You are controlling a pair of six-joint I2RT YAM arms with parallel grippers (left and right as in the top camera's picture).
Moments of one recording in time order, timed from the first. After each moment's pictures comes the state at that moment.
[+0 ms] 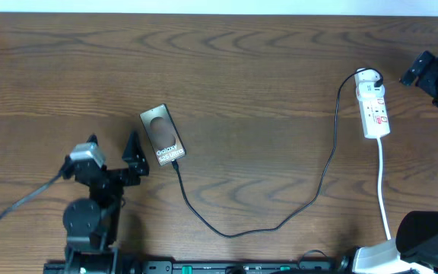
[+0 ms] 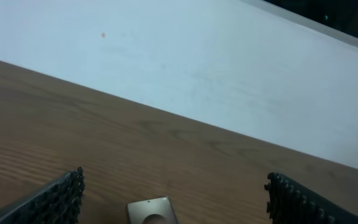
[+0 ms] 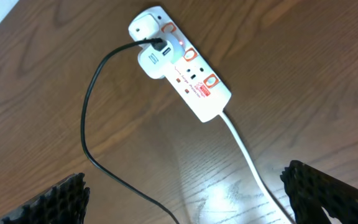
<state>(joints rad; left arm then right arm) -0.05 0.32 0.27 0.00 -0.02 -0.34 -0.38 1.70 1.90 -1.35 -0.10 0.31</state>
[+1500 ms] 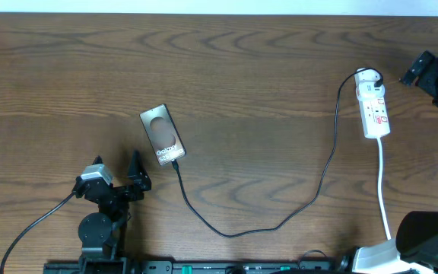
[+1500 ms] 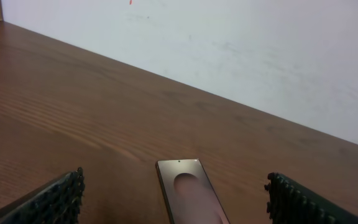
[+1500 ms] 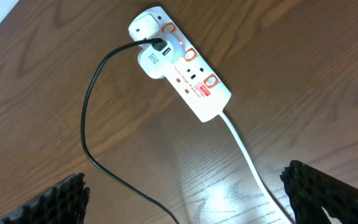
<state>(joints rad) -0.02 0.01 0.01 -0.11 -0.05 -0.33 -0.38 1.70 1.90 -1.35 -0.10 0.31</state>
